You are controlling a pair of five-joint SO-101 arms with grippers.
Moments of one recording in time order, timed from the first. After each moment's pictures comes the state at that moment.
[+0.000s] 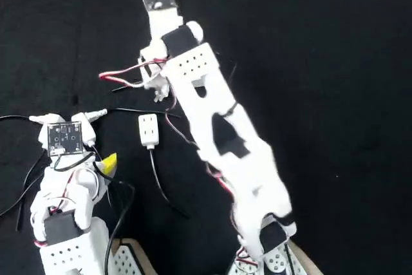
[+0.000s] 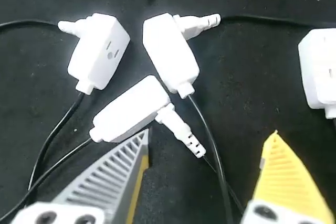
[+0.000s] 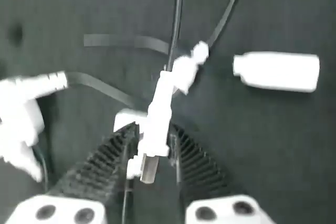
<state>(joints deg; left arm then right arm) -22.3 -103.7 89.5 68.6 -12.7 -31.8 36.4 -52.0 99.3 -16.0</state>
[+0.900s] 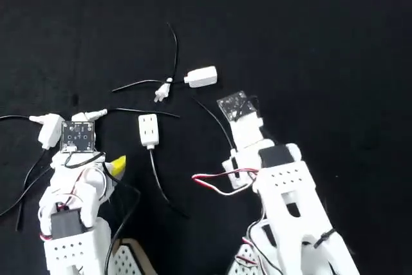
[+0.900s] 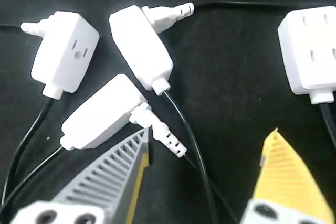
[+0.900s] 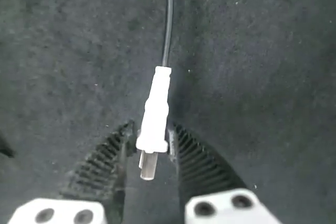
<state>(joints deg) -17.6 -103.7 94.0 64.7 -12.7 -13.3 -43.7 65.8 63.9 10.4</state>
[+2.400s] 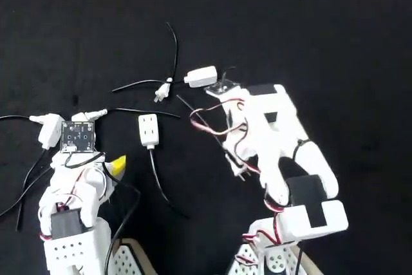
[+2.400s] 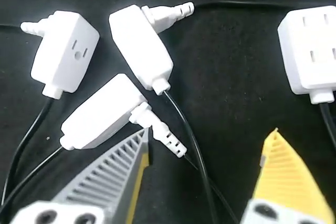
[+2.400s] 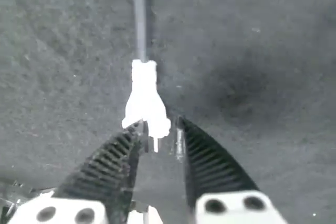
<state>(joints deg) -17.6 -103.7 94.0 64.7 -12.7 -9.8 2.0 32.0 76.3 25.1</state>
